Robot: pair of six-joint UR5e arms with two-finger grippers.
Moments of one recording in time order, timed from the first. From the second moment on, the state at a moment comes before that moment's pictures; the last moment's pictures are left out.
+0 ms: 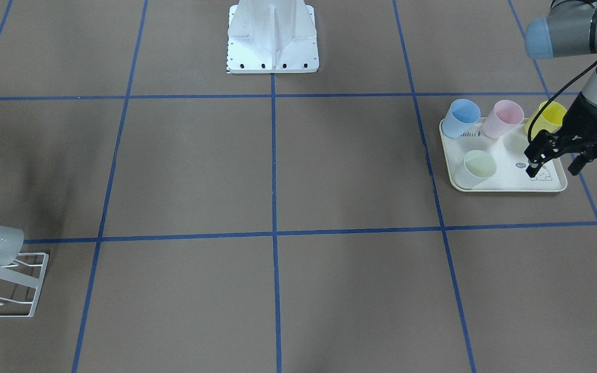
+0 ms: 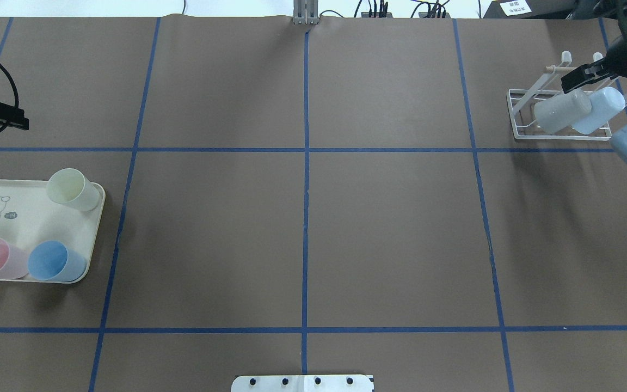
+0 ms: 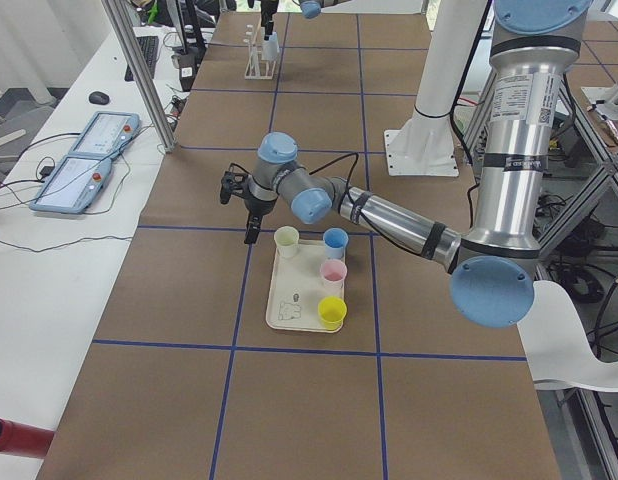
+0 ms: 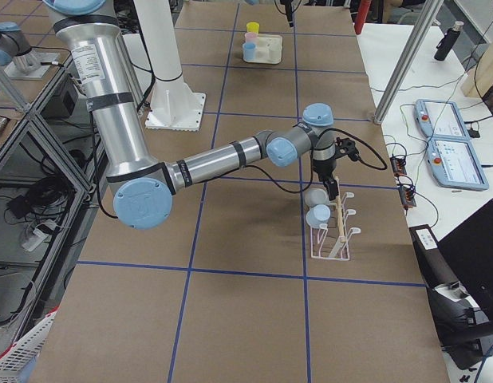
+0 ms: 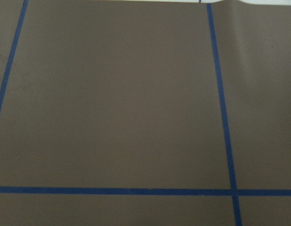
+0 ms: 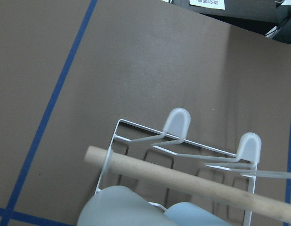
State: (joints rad) left arm -1.09 -1.62 -1.83 -1.97 -2.05 -0.81; right arm 1.18 -1.30 1.63 -1.30 2.02 0.40
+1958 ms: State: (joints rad) left arm -1.00 -1.76 -1.75 -1.97 -2.39 -0.98; right arm 1.15 -1.38 1.81 -1.27 2.15 0.59
